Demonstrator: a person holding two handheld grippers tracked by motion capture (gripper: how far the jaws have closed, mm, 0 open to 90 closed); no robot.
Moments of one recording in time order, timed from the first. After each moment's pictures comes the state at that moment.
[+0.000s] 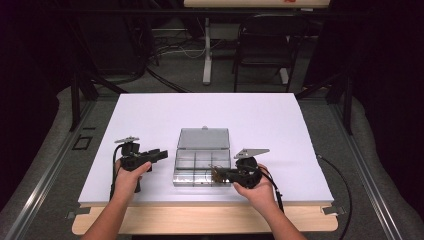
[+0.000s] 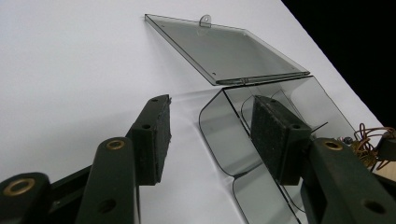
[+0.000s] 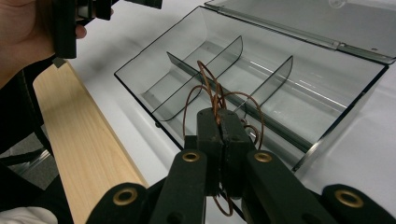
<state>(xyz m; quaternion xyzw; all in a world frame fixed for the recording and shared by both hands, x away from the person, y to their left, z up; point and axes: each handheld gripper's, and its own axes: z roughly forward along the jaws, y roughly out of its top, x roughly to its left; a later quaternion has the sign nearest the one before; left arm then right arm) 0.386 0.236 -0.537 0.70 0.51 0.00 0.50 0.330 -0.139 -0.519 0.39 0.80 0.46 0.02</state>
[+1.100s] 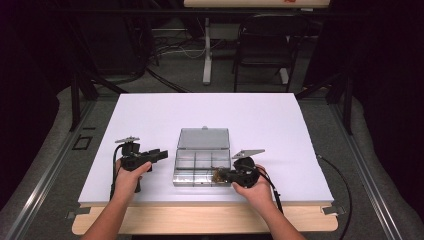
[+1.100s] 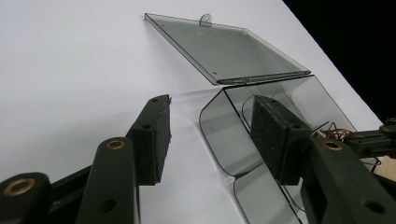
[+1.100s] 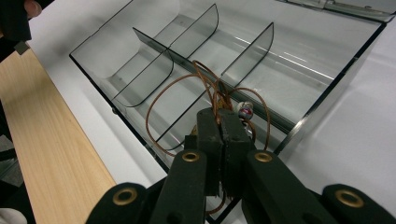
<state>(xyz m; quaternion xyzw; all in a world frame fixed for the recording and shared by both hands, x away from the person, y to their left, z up) 0.386 0.235 -0.537 0.70 0.51 0.00 0.49 0.341 -0.137 -0.540 0.42 0.81 0.41 0.02</state>
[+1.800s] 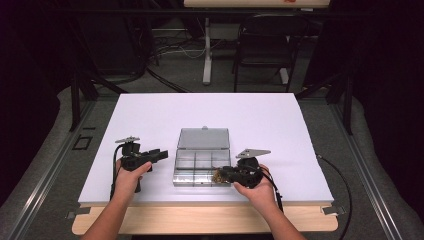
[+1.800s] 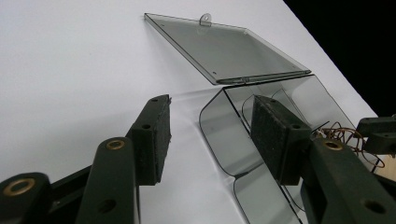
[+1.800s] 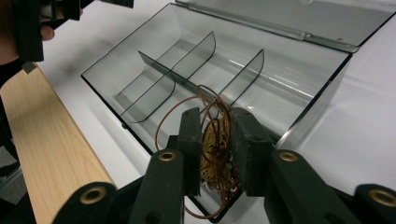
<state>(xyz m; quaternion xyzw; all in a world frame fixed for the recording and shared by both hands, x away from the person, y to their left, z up) 0.386 0.234 -0.537 0.70 0.51 0.01 0.49 0.334 -0.145 -0.529 0.42 0.79 0.45 0.05</state>
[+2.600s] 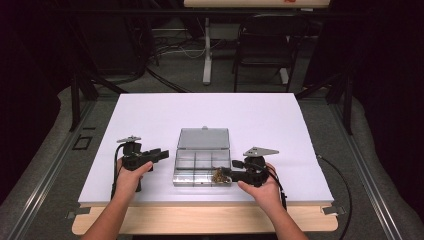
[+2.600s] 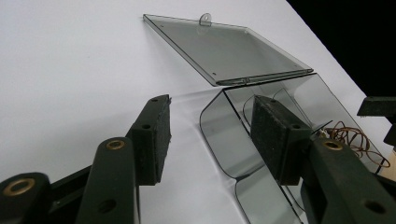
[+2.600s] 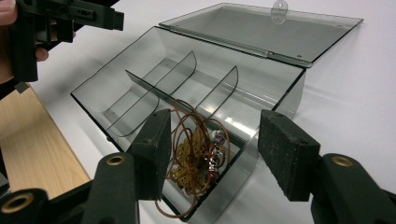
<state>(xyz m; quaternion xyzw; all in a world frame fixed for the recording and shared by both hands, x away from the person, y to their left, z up) 0.388 0.232 -0.537 0.71 0.51 0.01 0.49 0.336 -0.160 -0.527 0.43 0.77 0.47 0.07</state>
